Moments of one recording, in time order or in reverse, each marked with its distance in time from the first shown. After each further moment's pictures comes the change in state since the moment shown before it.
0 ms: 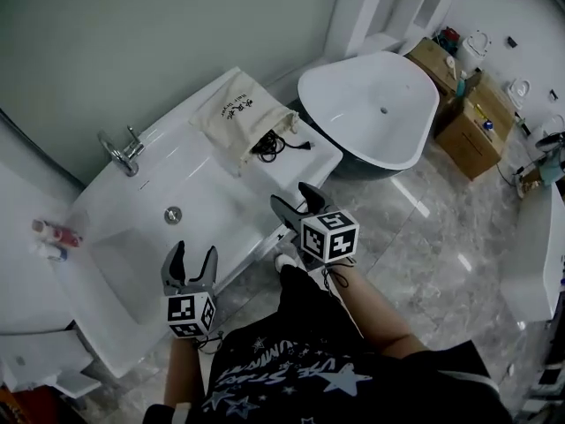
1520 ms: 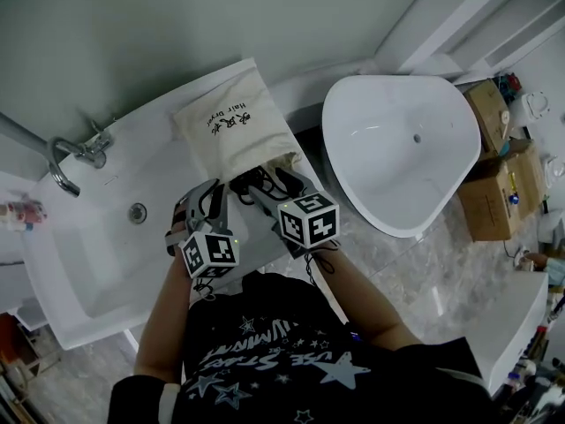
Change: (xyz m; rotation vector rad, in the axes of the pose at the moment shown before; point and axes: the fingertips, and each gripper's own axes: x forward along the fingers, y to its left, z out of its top) left arm 0.301 -0.039 0.039 0.570 0.220 0.154; right arm 0.177 -0.115 0.031 -0.111 0.301 0.335
